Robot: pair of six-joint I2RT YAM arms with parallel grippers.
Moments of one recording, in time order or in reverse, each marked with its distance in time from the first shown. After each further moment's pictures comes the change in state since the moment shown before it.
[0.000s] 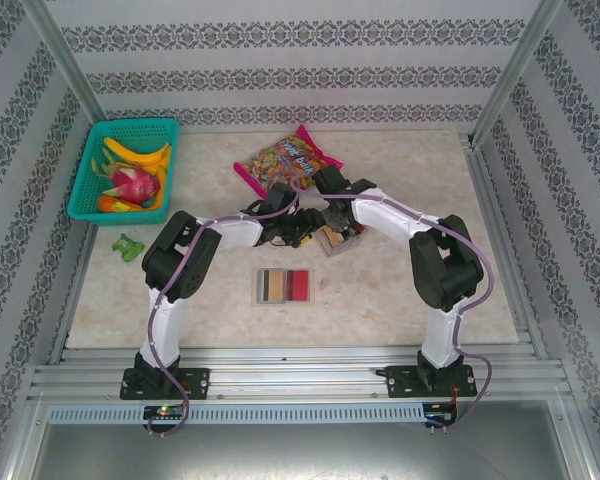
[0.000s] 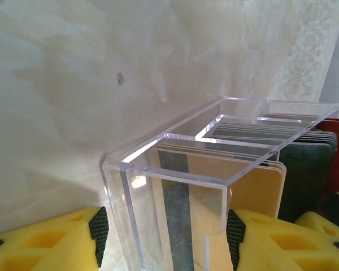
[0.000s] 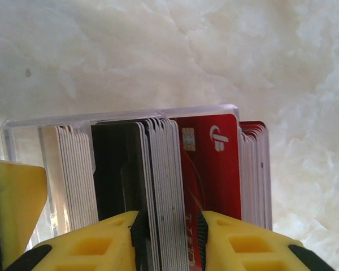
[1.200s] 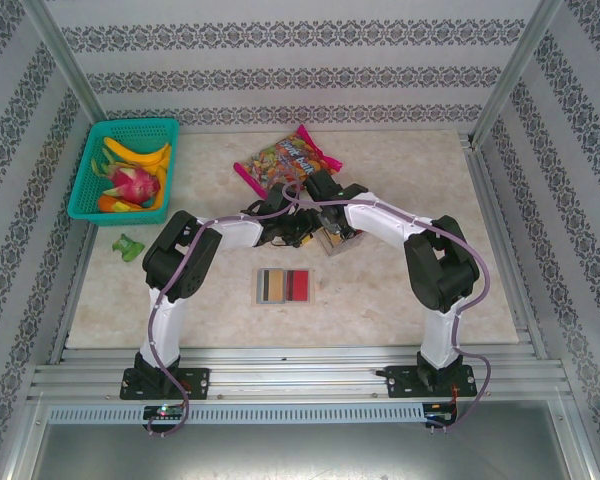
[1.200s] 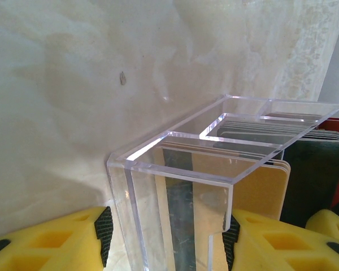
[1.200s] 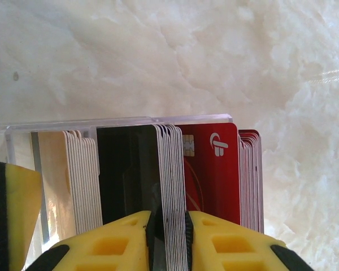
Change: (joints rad) left arm 0.000 0.004 -0.001 0.008 0.000 -0.020; right arm 0.040 0.002 -0.011 0.032 0.123 -0.037
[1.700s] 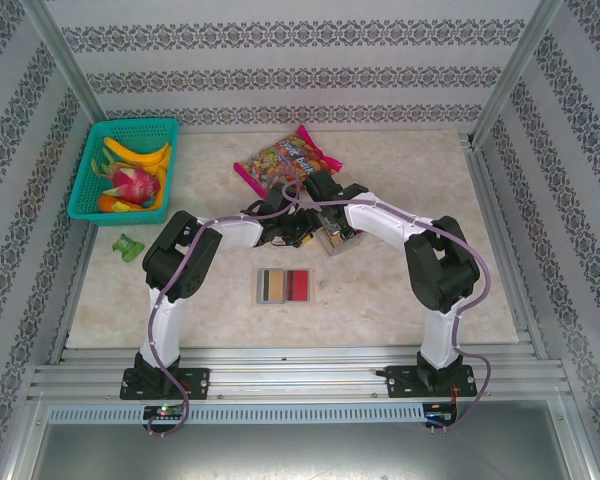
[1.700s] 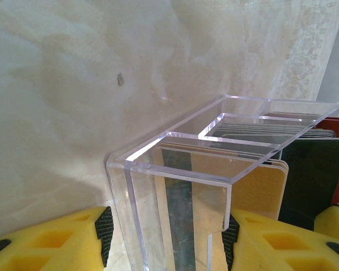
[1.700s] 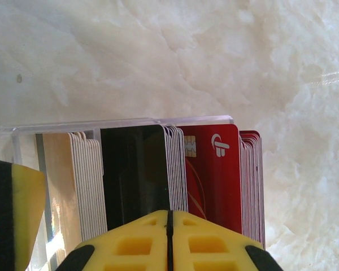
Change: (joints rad) left arm 0.000 0.000 -0.002 0.007 0.000 -0.003; right arm 0.000 -0.003 0.000 0.002 -0.002 -0.003
